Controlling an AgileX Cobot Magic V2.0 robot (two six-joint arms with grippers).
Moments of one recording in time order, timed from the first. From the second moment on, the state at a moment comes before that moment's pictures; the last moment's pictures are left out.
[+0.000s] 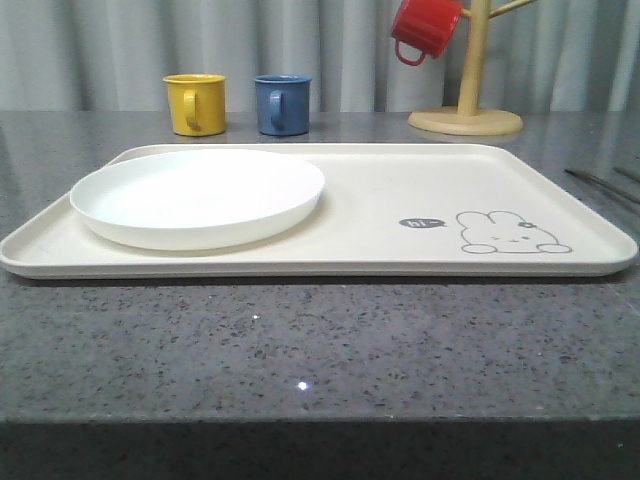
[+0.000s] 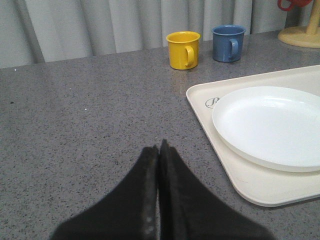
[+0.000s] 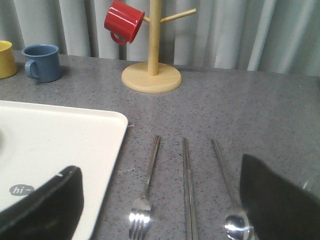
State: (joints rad) left arm -0.11 0.24 -0.39 -0.10 0.43 0.23; right arm 0.01 0.41 -0.53 0.12 0.38 -0.09
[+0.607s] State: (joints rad) left arm -0.11 0.24 -0.39 -0.10 0.43 0.23; right arm 0.01 0.41 -0.53 0.12 0.39 -0.09
